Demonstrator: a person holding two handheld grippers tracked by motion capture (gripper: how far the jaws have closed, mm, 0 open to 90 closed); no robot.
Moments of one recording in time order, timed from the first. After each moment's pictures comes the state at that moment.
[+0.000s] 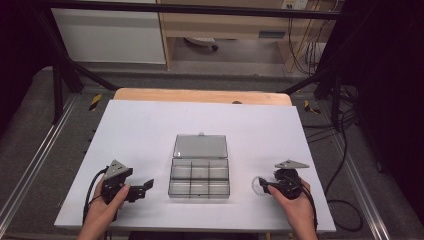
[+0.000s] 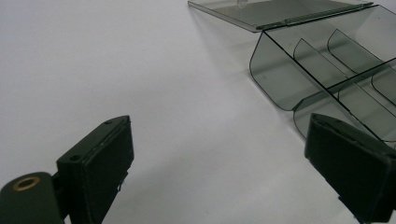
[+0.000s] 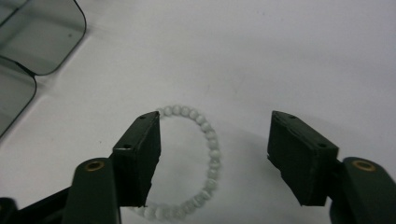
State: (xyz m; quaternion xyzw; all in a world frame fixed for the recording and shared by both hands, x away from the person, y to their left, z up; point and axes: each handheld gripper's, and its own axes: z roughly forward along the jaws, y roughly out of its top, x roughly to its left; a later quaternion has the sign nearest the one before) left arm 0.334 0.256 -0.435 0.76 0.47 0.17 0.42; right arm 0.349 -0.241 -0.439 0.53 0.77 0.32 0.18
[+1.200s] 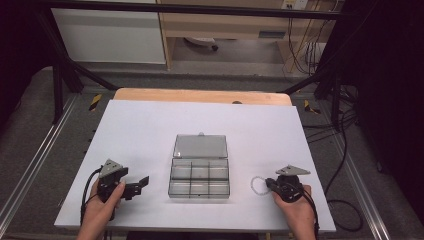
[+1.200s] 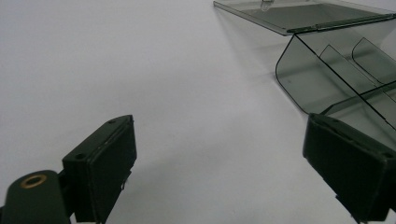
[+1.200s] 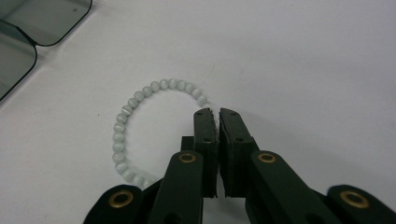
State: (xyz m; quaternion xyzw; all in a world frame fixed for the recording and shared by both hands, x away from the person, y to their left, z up) left arm 0.339 0.267 -0.439 0.74 0.50 0.18 0.43; right arm 0.339 -0.247 -0.451 0.50 0.78 0.33 0.18
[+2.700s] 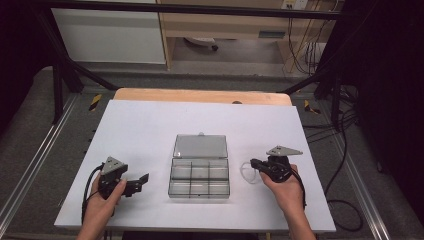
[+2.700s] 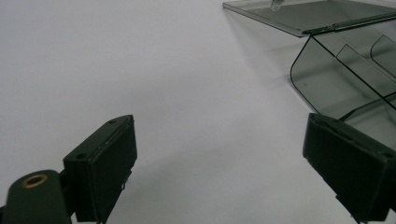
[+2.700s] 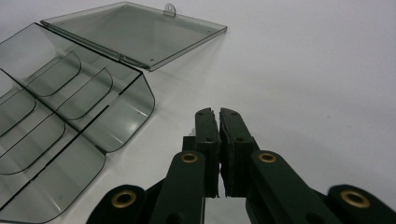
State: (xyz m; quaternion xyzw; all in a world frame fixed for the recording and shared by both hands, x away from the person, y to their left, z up) left arm 0.347 0.269 -0.439 0.74 0.49 0.19 0.41; right arm 0.384 -0.220 -0.424 0.45 0.77 0.43 0.15
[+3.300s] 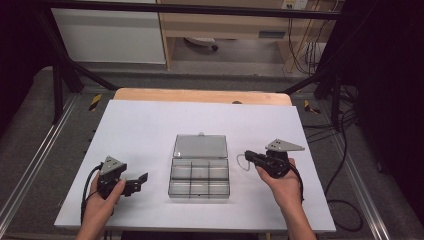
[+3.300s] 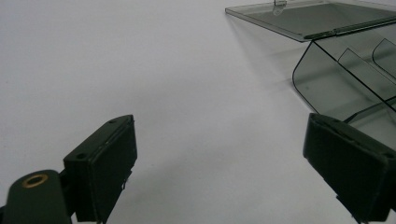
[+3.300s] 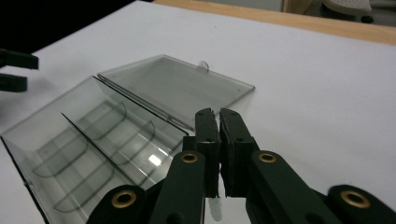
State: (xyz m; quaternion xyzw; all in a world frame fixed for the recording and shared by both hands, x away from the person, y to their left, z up) left arm 0.347 0.271 -0.438 0.74 0.49 0.20 0.41; right arm 0.382 -0.204 -0.386 0.40 0.76 0.49 0.16
